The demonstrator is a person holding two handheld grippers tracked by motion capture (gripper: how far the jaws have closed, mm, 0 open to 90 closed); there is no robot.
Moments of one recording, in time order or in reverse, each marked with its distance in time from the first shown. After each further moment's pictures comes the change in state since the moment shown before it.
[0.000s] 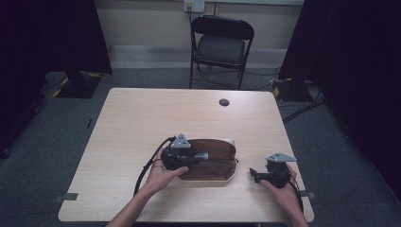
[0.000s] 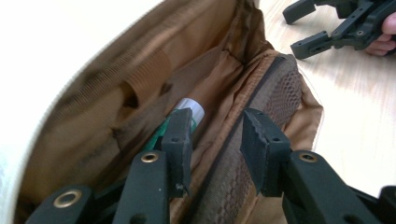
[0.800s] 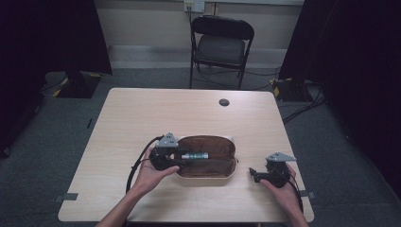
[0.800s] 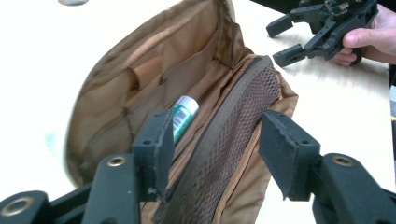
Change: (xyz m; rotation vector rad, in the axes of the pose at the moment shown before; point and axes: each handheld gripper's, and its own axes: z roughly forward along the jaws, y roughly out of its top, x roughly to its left) left arm 0.007 -0.007 -0.037 -0.062 -0.035 -0.012; right arm 0.000 0.001 0.001 0.000 0.005 -0.005
